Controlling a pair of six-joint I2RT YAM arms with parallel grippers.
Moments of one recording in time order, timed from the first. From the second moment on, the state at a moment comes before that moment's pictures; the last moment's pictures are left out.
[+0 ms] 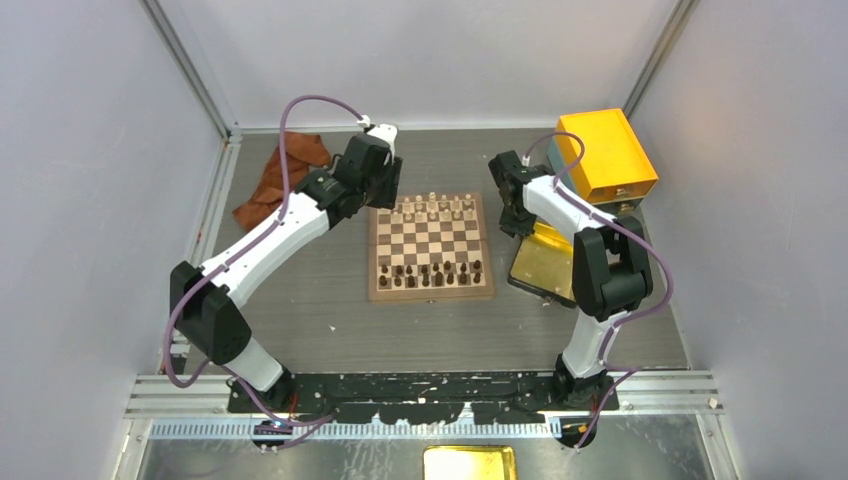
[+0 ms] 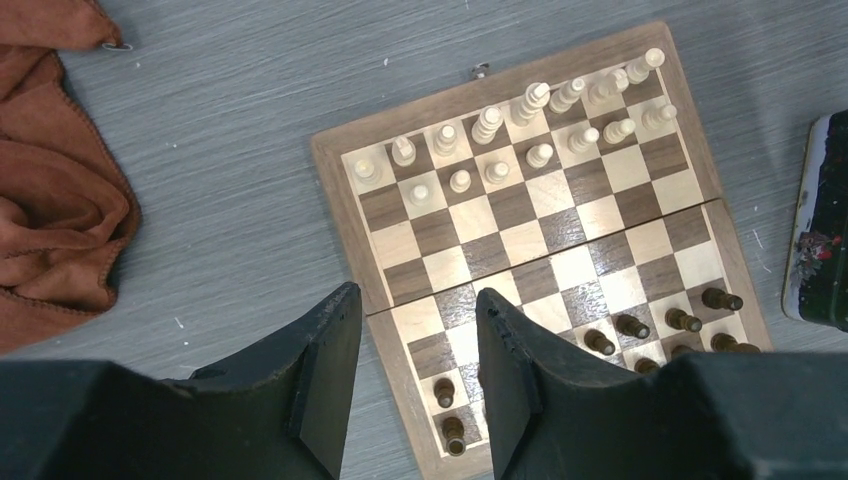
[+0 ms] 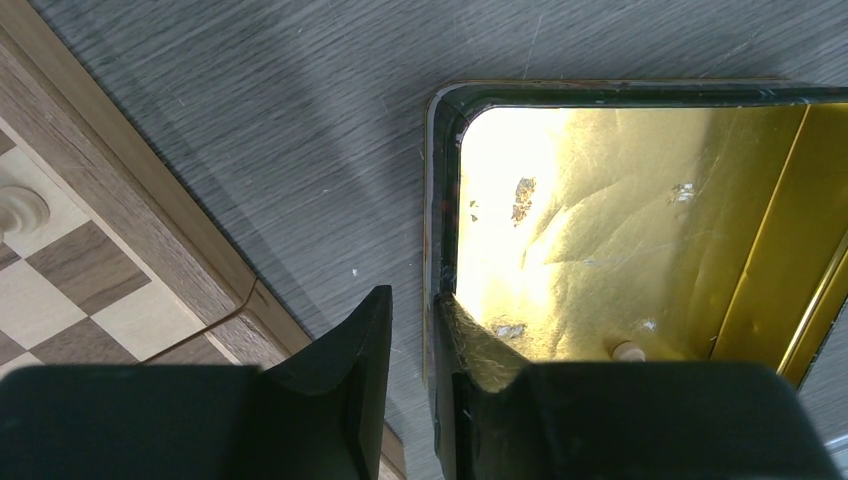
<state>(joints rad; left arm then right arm) -0.63 1.58 1.49 -0.60 -0.28 -0.24 0.31 1.81 1.35 -0.85 0.38 0.68</state>
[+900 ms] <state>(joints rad) -0.63 1.58 1.47 -0.59 -0.26 -0.26 0.31 1.79 1.34 -0.89 0.41 0.69</state>
